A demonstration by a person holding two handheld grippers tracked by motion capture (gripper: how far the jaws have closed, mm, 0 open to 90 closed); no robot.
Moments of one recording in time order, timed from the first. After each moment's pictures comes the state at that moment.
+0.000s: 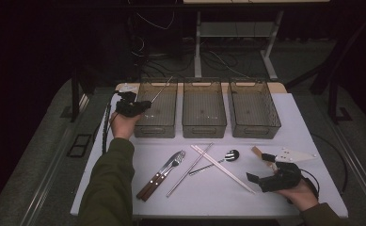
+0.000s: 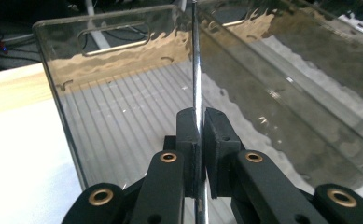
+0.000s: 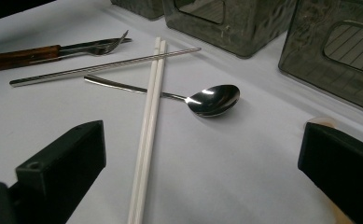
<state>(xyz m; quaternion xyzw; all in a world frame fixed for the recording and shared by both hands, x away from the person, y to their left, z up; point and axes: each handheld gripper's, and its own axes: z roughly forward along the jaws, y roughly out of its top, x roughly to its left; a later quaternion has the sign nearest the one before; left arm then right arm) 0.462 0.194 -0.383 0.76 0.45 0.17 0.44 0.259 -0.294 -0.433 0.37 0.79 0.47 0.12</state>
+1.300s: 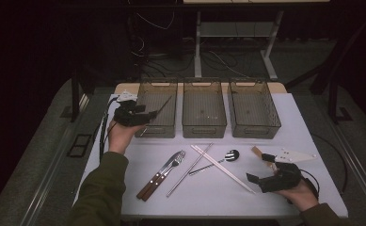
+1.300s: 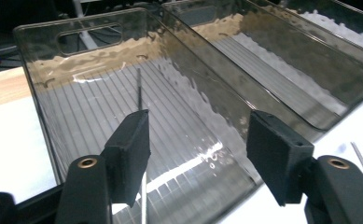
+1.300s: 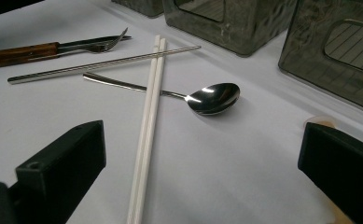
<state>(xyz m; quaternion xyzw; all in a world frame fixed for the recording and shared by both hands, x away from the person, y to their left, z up) 0.413 0.187 -0.369 0.77 0.42 0.17 0.46 0.258 -0.294 -0.433 0.36 0.79 0.47 0.12</state>
